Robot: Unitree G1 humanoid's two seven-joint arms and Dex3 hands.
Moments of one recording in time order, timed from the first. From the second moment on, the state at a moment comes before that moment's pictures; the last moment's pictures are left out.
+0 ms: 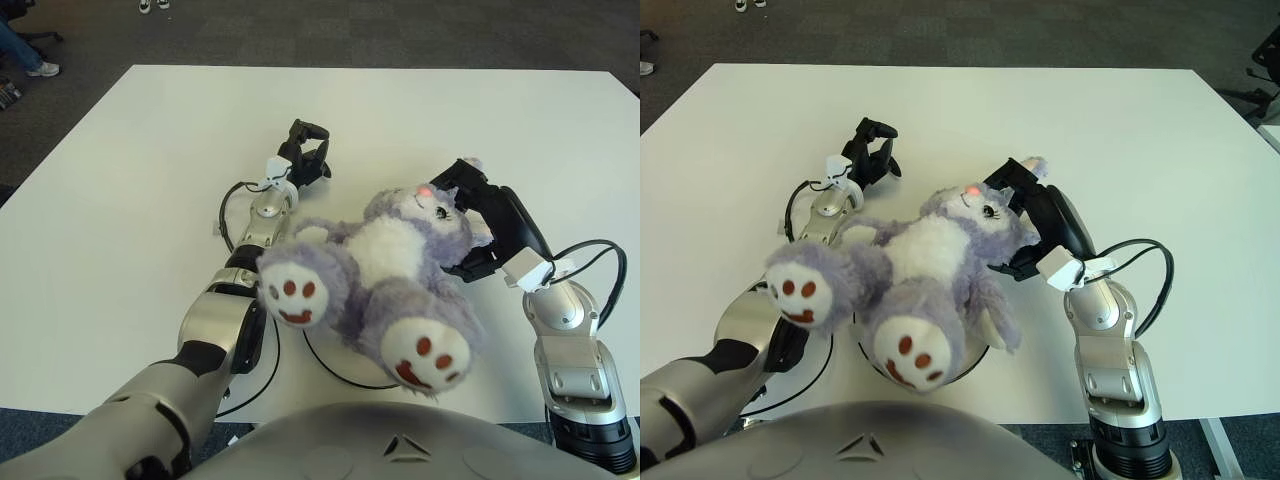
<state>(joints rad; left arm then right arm) -0.70 -0.01 0.05 0.99 -0.02 -0.46 -0.09 0.13 -0.30 0.01 -0.66 -0.37 0.16 0.25</state>
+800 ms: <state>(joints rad) -0.70 -0.01 0.05 1.00 -0.02 -0.48 -0.09 0.13 -0.33 0.00 -0.67 -0.36 0.15 0.26</state>
